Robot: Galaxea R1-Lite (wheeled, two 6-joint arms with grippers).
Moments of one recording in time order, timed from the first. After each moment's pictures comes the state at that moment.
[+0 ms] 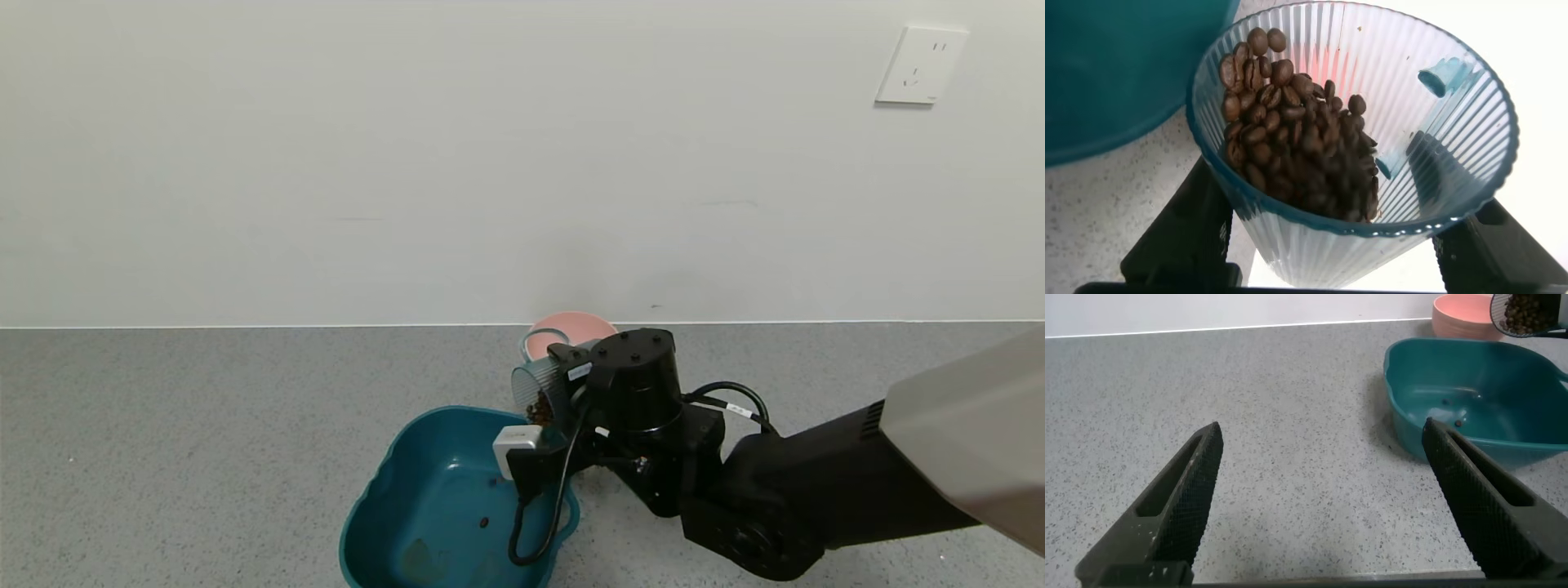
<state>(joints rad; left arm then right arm) 0.00 0.00 0.00 0.00 0.00 0.00 0.81 2.13 -1.13 -0.69 -0.37 -1.54</state>
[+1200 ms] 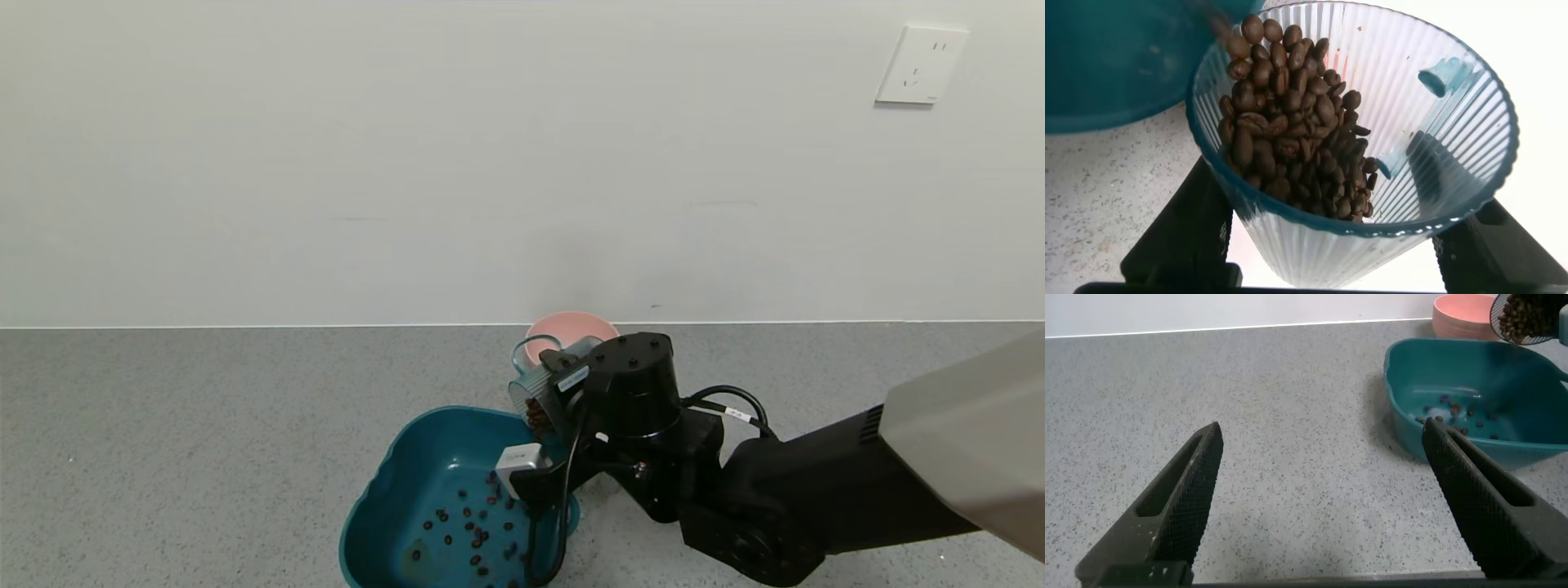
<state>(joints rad) 0.00 0.00 0.00 0.00 0.00 0.00 0.82 2.13 -1.12 -0.70 -0.37 -1.72</state>
